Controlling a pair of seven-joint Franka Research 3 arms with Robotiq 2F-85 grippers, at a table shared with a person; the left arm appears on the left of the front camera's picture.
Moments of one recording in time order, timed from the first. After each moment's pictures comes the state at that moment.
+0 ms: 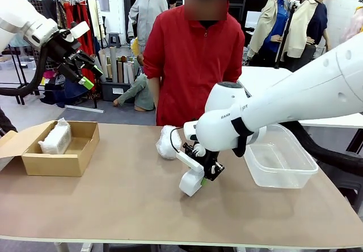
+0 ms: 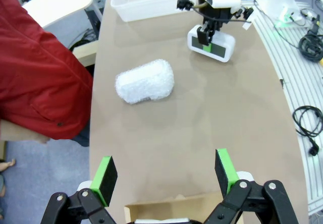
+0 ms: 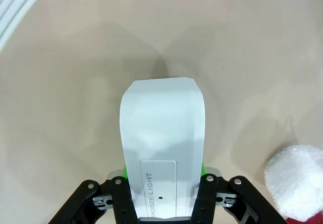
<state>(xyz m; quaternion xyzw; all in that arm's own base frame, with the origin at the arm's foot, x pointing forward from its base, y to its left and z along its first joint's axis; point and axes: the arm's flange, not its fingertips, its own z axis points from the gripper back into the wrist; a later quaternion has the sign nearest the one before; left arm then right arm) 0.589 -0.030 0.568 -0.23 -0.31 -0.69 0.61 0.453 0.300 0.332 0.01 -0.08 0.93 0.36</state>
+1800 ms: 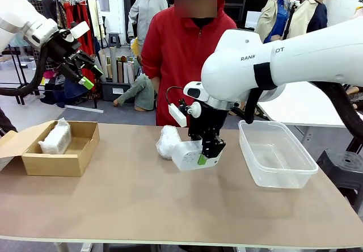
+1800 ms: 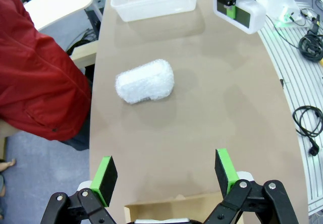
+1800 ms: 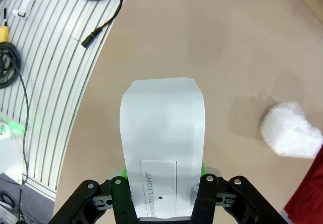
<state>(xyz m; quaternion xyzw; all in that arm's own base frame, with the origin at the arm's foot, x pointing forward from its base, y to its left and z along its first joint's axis) 0.589 -0.030 0.568 -0.23 -0.31 -0.69 0.61 0.407 0.311 0.462 0.06 -0.08 0.83 0.54</state>
